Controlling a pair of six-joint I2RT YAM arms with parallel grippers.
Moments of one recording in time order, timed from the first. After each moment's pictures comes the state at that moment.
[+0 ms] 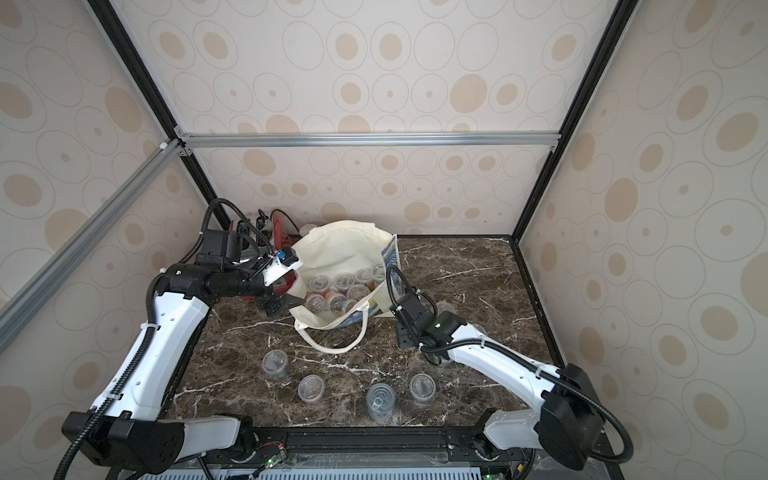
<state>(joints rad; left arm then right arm) -0.13 1.28 1.44 -1.07 0.56 0.85 0.77 1.34 0.93 -0.64 0.29 0.51</state>
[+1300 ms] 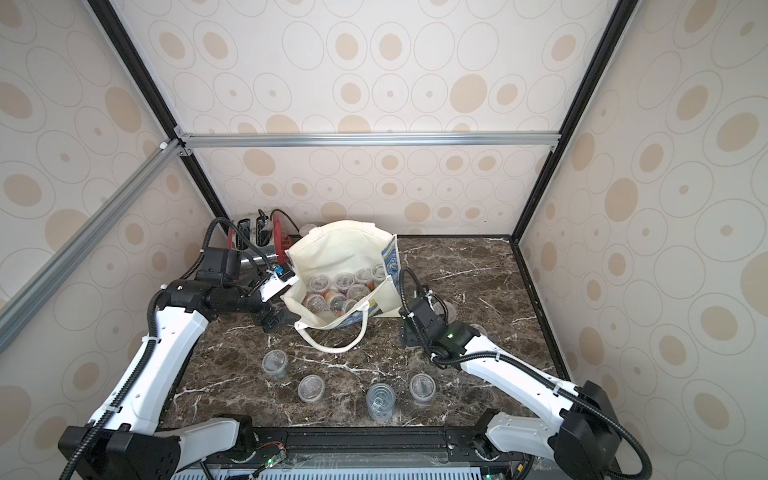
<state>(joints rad) -0.10 1.20 1.28 -1.07 0.53 0.82 0.76 1.15 0.89 -0.62 0.41 0.50</state>
